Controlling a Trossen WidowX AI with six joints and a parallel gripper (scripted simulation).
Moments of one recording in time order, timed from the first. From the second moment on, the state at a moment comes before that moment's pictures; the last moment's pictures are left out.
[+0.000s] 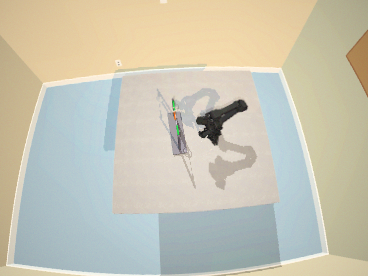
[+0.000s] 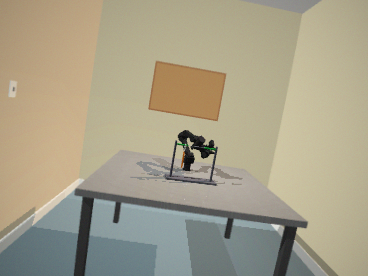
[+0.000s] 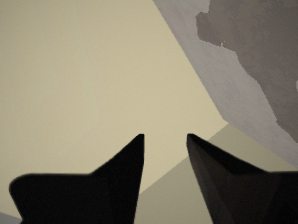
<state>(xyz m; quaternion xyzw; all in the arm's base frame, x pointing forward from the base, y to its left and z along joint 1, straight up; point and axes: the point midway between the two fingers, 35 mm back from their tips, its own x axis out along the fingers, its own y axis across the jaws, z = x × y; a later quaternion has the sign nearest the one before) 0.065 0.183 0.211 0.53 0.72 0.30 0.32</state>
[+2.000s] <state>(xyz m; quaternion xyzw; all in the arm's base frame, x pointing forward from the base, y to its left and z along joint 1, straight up) 0.223 -0.087 0.087 0.00 0.12 0.05 0.99</state>
